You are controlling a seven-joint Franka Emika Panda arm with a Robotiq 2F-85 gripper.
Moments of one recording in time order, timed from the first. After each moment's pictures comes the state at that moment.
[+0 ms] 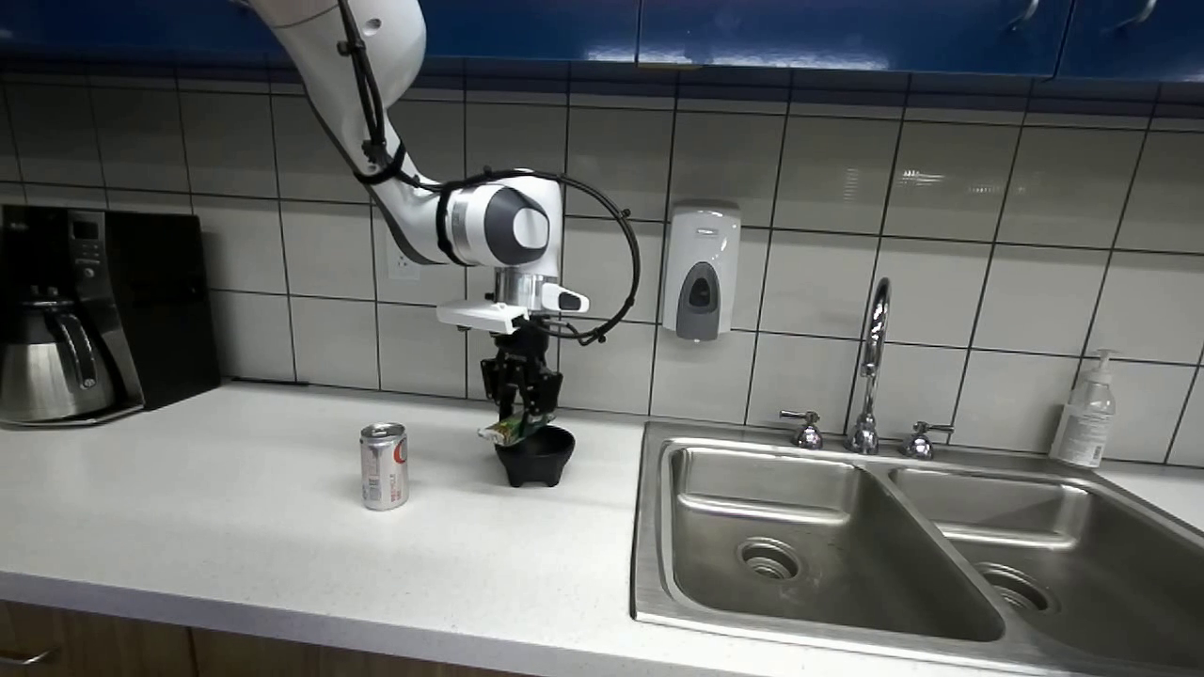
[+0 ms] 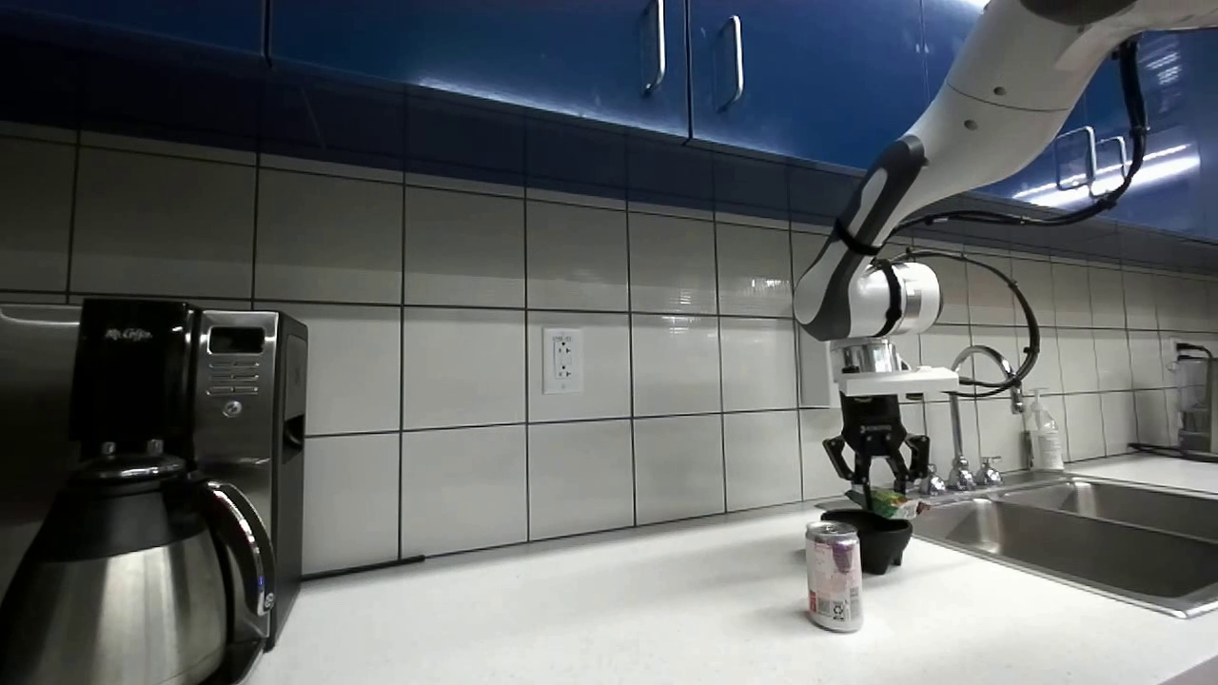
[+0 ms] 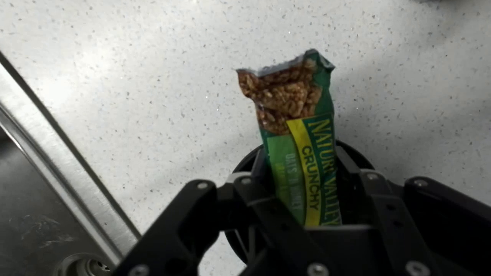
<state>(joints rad) -0.11 0.34 -0.15 -1.95 0.03 2.19 0.15</state>
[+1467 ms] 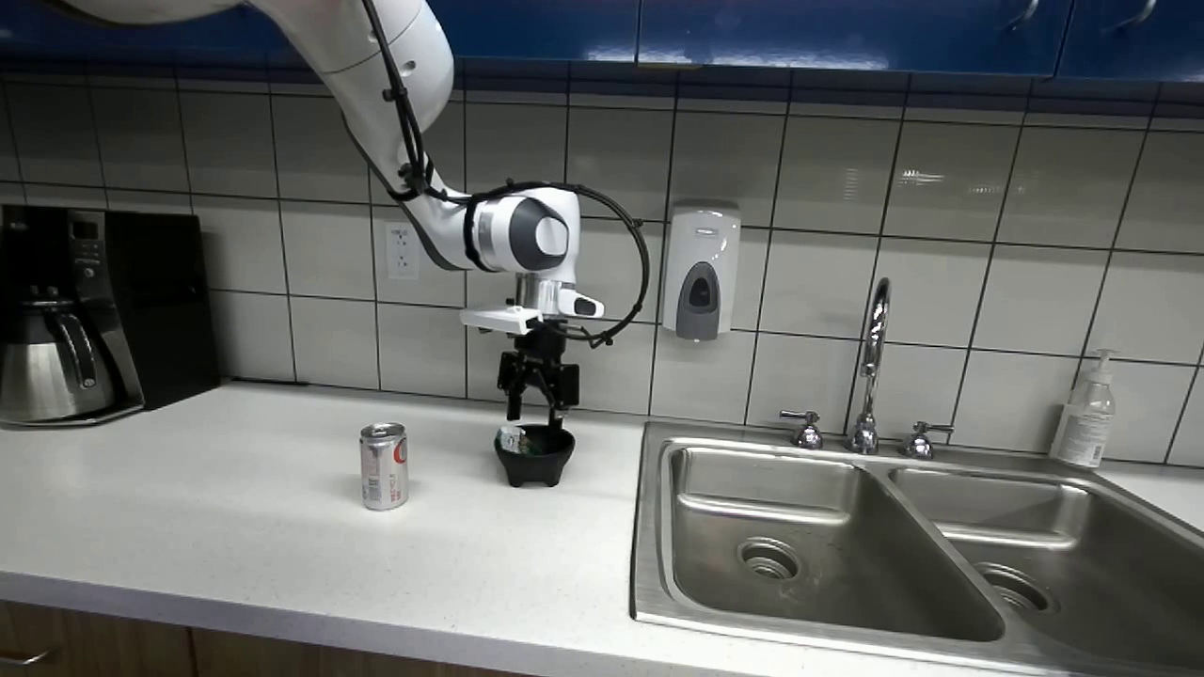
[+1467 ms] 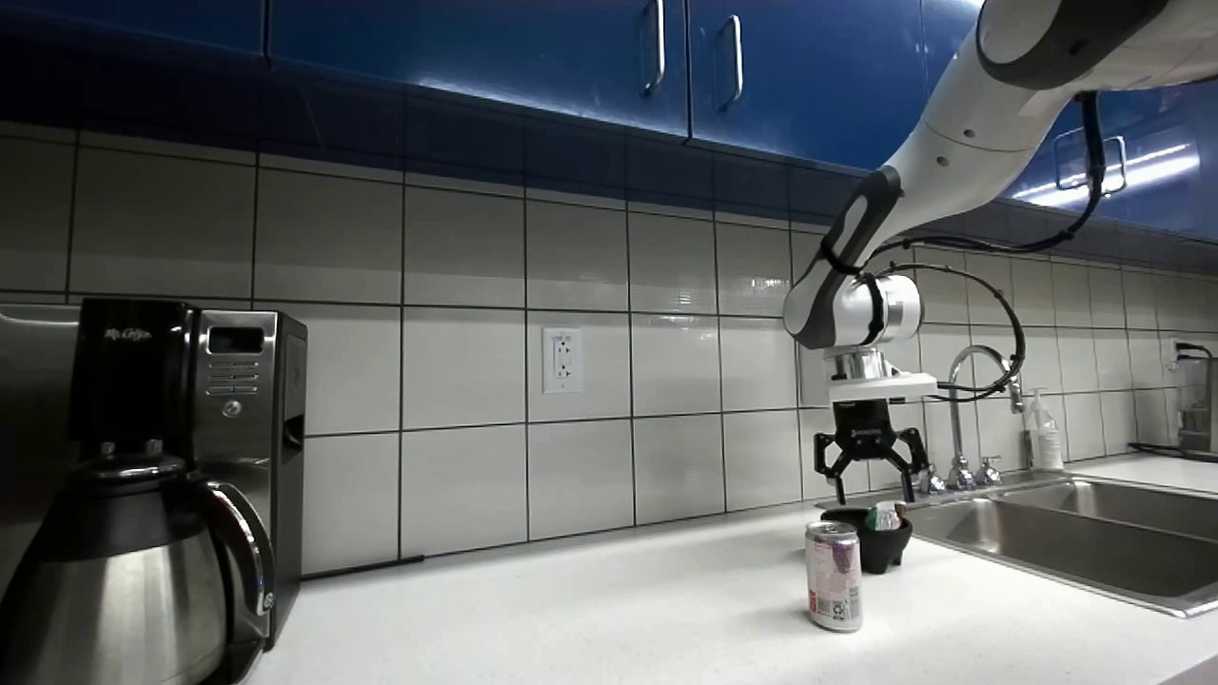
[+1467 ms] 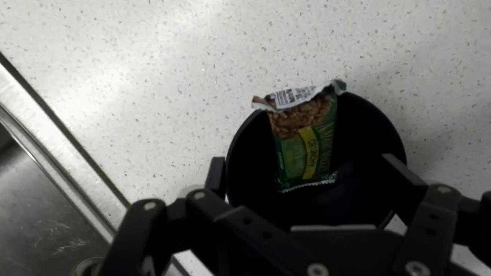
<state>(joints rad) -0.12 0.47 -0.17 -1.78 0.05 2.11 0.22</state>
